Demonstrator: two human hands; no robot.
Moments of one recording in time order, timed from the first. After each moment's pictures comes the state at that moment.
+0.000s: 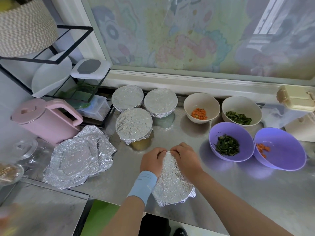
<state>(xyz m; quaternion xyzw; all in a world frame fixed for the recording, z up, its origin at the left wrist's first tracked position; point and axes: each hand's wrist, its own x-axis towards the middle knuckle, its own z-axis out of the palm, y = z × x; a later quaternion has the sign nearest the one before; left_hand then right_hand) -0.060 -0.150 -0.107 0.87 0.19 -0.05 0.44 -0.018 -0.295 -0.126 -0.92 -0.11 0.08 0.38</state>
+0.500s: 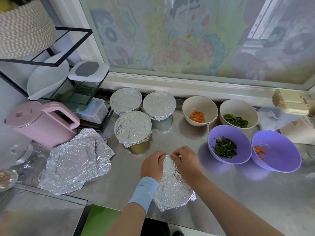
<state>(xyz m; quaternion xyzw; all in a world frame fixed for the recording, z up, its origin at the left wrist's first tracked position) -0.062 -0.151 -0.111 0.90 0.18 -0.03 0.41 -0.023 -0.294 -0.123 -0.92 -0.07 0.05 0.39</state>
